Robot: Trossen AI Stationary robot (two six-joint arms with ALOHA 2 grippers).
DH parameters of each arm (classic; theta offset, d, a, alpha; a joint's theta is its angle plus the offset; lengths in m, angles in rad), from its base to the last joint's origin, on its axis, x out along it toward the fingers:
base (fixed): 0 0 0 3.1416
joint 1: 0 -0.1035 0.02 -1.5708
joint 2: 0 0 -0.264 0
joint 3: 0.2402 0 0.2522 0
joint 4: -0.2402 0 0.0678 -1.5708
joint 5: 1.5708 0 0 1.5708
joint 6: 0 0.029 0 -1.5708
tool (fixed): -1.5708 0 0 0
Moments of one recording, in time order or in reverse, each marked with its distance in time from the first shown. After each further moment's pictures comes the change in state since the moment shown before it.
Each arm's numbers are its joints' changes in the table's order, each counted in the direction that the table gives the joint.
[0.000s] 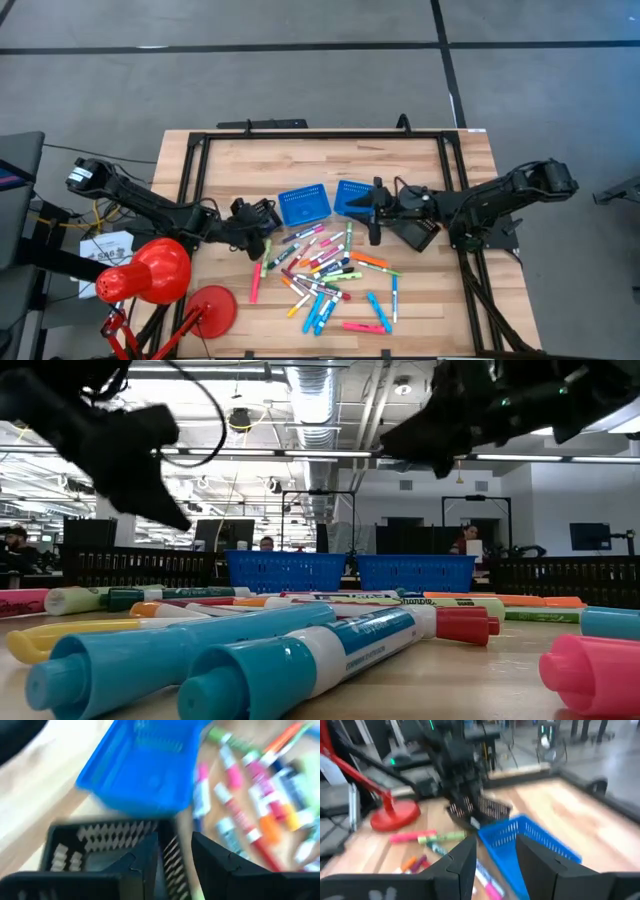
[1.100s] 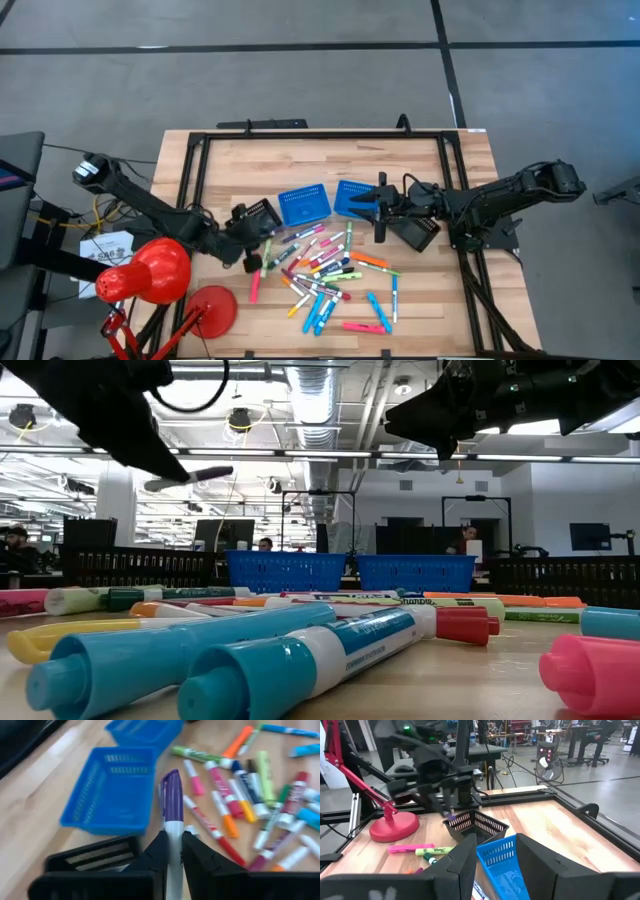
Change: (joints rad) left arm 0.163 -0.024 0.180 -0.224 0.110 0.047; right arm 0.003 0.097 -0.022 0.041 -0.004 -0.100
